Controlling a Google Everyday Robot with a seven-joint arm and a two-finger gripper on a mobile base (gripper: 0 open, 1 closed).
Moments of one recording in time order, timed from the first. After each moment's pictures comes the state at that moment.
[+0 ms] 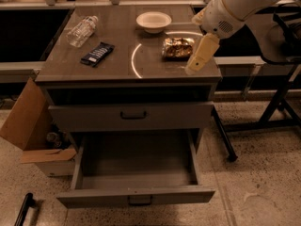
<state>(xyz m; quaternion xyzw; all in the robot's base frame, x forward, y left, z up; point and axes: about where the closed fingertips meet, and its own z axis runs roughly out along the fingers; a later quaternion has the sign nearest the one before) 0.630 -0.129 0.937 -0.62 0.73 0.07 0.29</state>
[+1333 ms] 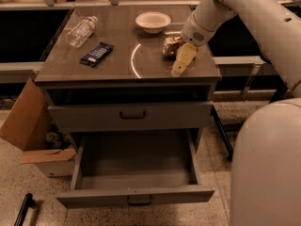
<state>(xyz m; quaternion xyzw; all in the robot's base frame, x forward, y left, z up) 0.712 -0.108 0.857 -0.60 0.76 0.07 0.23</state>
